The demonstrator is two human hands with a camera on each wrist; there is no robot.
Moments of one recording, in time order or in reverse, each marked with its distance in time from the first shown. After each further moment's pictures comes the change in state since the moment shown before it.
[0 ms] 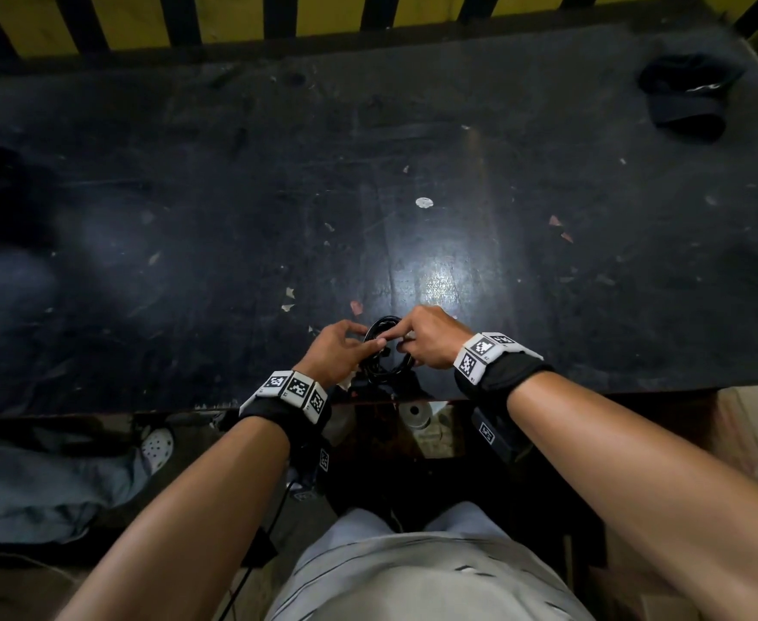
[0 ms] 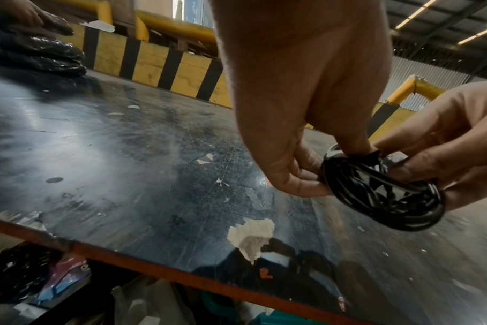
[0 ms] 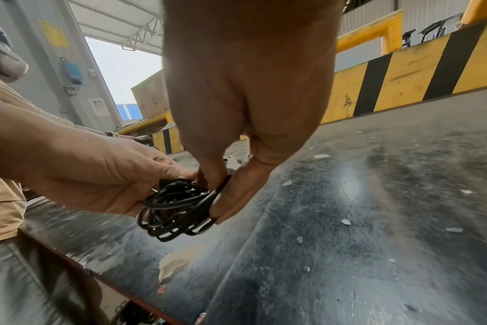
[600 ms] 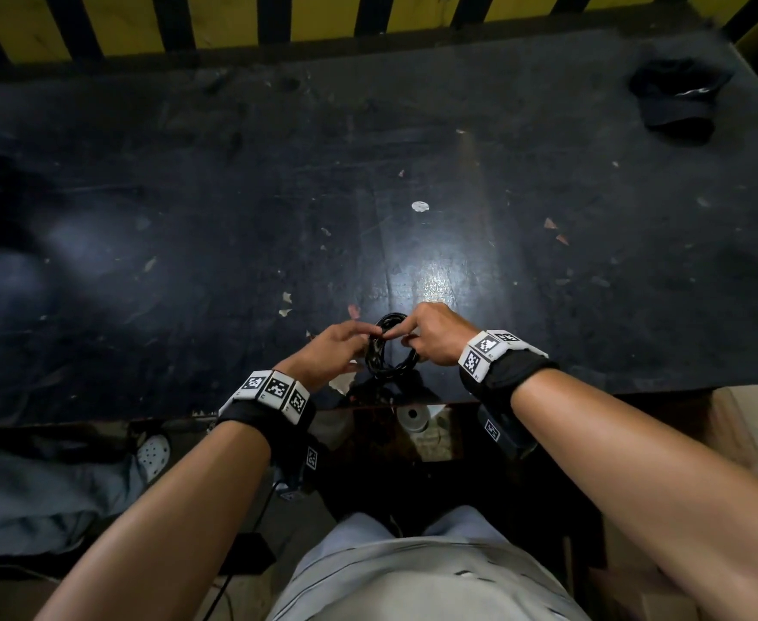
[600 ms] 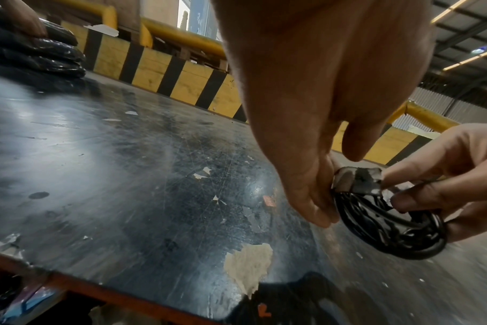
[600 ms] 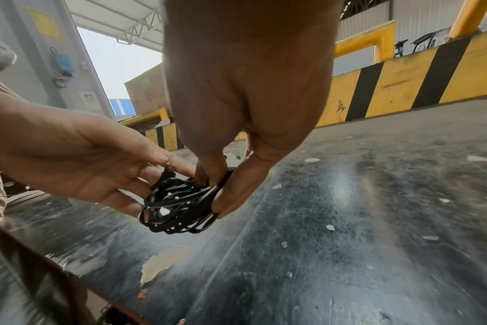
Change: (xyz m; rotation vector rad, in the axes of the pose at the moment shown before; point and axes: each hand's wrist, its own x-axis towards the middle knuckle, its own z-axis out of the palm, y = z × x) left_hand -0.005 0.013 -0.011 -0.105 -0.178 0.005; right_hand -0.002 0.002 -0.010 -0.016 0.057 0.007
